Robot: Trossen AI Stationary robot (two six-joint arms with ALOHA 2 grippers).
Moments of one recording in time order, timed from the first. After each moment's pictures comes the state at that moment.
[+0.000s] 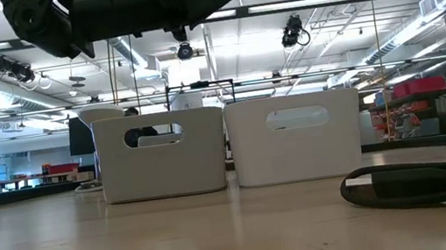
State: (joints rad) left arm -0.04 1.62 0.70 1.08 -0.11 0.16; right arm 0.85 1.68 0.80 -0.32 -0.08 1.49
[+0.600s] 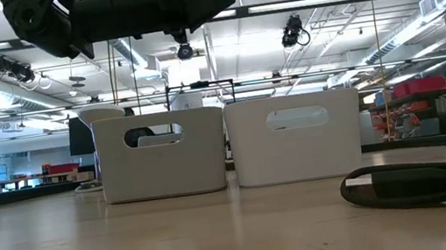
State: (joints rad) left arm -0.04 1.62 0.70 1.05 -0.11 0.16; right arm 0.83 1.53 0.79 -0.35 -0.05 1.48
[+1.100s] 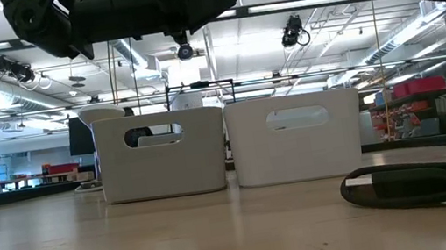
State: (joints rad) left arm -0.04 1.62 0.70 1.04 -0.11 0.16; right arm 0.66 1.17 0.79 -0.39 0.33 1.09
